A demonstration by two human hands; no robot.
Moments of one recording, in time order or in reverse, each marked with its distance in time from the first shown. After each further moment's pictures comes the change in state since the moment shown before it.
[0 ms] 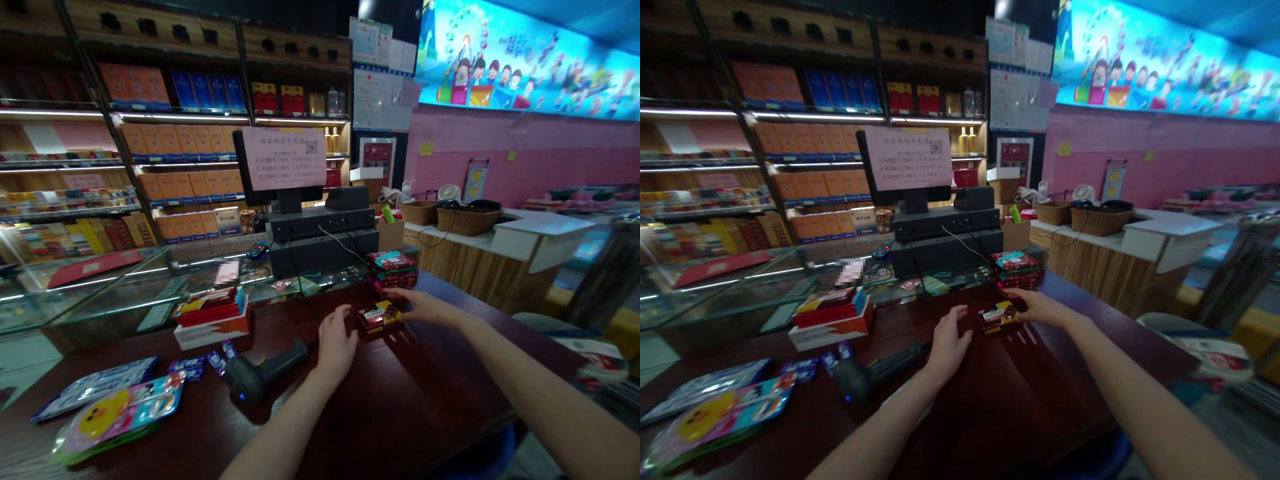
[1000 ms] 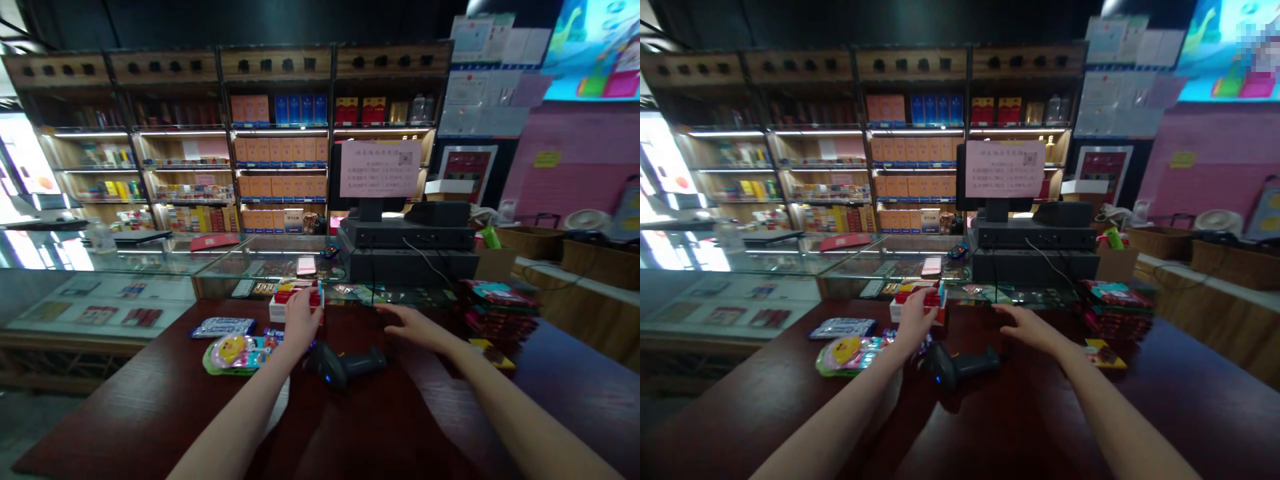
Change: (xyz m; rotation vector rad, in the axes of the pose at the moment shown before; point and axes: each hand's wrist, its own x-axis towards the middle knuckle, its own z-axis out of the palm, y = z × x) left_hand -0.030 -0.091 -0.222 0.364 0.461 -0.058; right_hand 0.098 -0.170 0.109 0.079 -0.093 -0.323
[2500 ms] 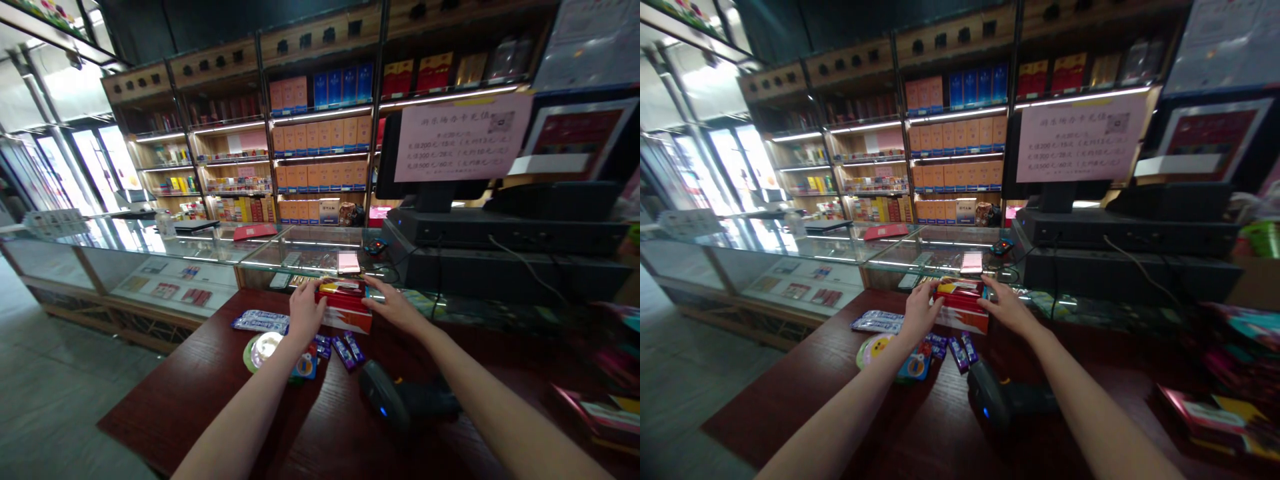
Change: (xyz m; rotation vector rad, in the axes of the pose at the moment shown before) left_hand 0.025 -0.081 -0.038 0.139 0.073 -0.131; right_hand 0.151 -0.055 0.088 0.116 0.182 -0.201
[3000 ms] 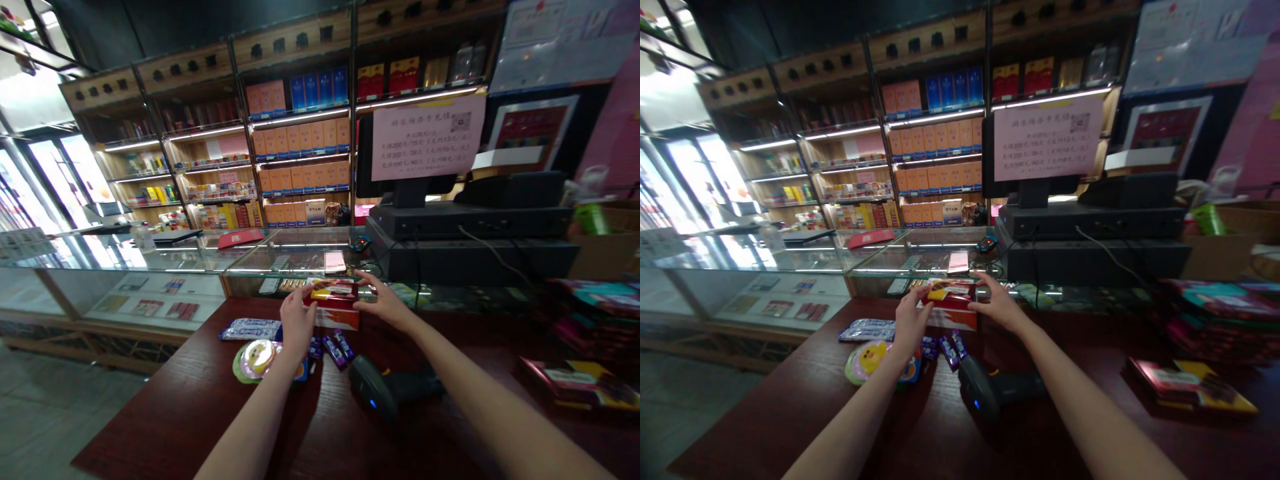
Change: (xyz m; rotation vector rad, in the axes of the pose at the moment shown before) left_hand -0.013 0.003 0.008 -0.133 0.085 0.008; right_hand -0.016 -0.011 -0.005 0.222 0.068 0.077
